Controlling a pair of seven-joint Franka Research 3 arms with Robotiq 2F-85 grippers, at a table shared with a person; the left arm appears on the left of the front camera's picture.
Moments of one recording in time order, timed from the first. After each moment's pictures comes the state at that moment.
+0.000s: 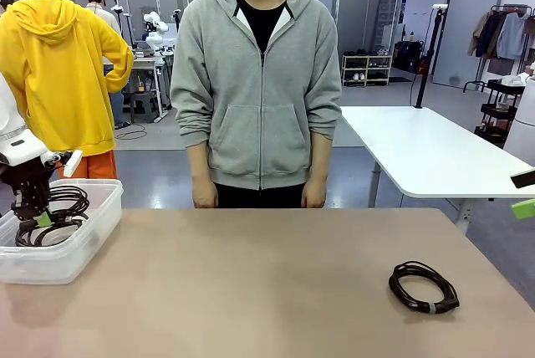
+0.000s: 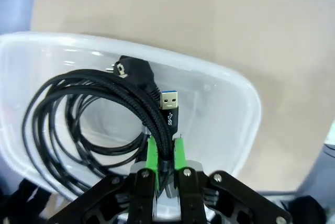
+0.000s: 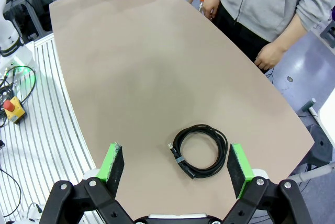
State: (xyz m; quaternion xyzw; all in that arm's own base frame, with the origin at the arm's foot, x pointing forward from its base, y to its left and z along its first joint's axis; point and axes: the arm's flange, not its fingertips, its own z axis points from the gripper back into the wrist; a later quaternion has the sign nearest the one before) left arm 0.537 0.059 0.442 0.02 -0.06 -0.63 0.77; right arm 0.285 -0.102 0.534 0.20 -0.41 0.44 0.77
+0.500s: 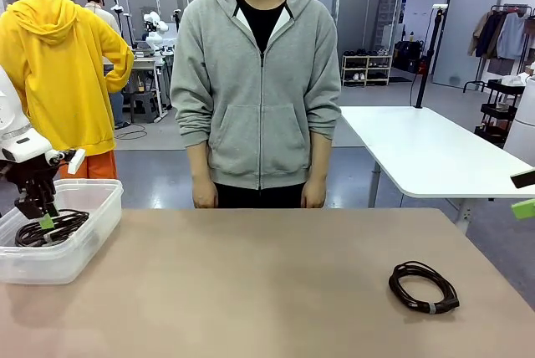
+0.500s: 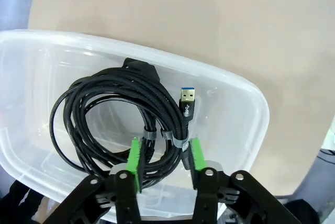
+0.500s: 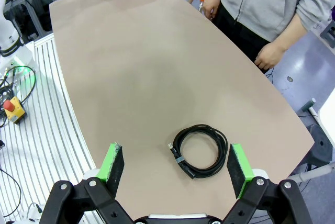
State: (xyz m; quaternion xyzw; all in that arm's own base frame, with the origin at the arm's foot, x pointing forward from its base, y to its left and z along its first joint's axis) left arm 0.549 0.057 0.440 0.00 -0.06 -0.63 0.78; right arm 0.285 -0.102 0.534 0.20 -0.41 0.44 0.77
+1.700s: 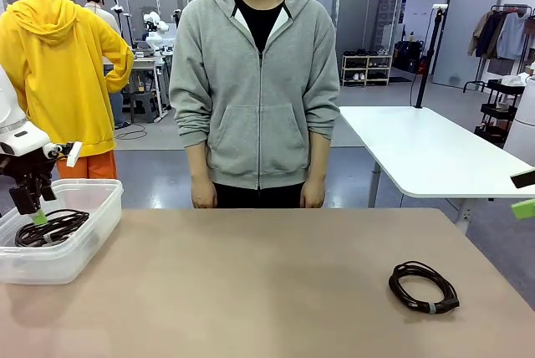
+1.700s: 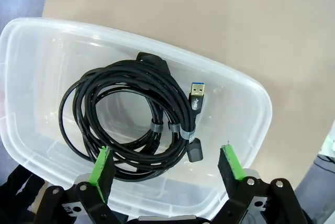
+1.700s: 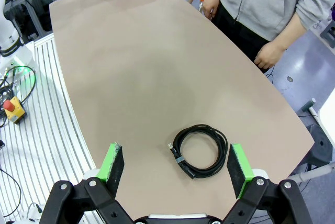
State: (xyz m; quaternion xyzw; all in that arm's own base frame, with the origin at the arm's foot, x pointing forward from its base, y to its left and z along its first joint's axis) left arm 0.549 0.061 0.453 0.01 -0.07 -0.61 0.79; right arm 0.285 -0.102 0.534 0.20 -0.41 0.44 0.77
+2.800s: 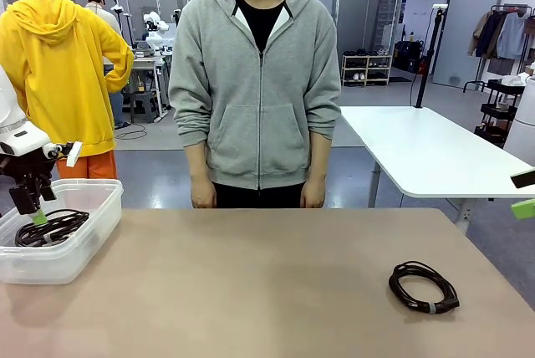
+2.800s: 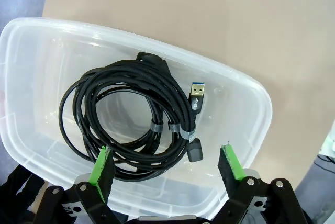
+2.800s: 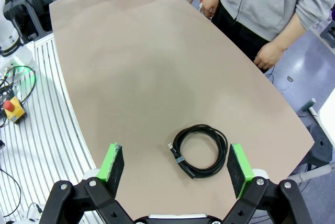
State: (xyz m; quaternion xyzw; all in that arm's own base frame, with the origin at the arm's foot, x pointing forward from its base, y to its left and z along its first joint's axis) left arm 0.549 0.061 0.453 0.01 -0.07 -0.61 0.79; right arm 0.285 -0.102 0.534 0.20 -0.41 0.44 0.77
